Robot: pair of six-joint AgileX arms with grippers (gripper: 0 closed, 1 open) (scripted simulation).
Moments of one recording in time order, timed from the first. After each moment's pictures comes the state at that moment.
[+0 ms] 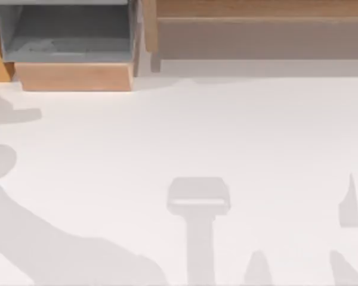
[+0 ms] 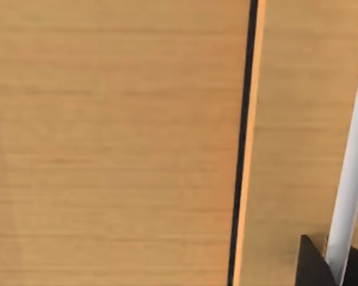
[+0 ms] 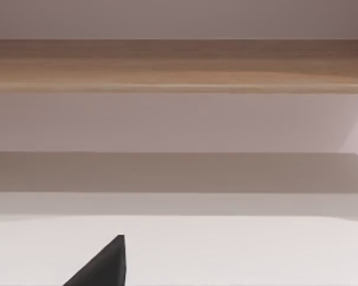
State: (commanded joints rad) left arm 0.41 2.34 1.20 1.11 0.44 1.58; right arm 0.00 0.00 0.00 0.00 0.00 0.00
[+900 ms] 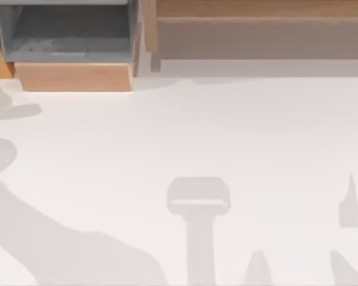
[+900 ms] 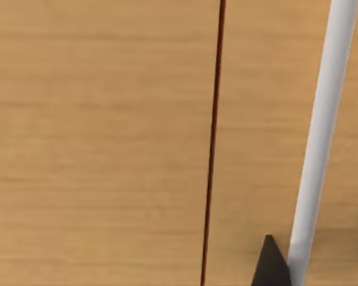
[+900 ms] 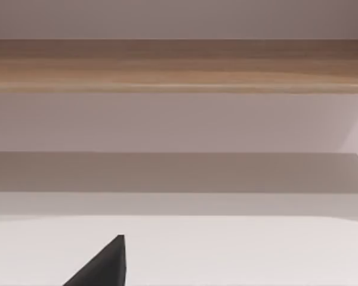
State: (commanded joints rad) left arm 0.39 2.36 1.25 1.08 0.43 1.57; right arm 0.00 0.00 0.00 0.00 0.00 0.00
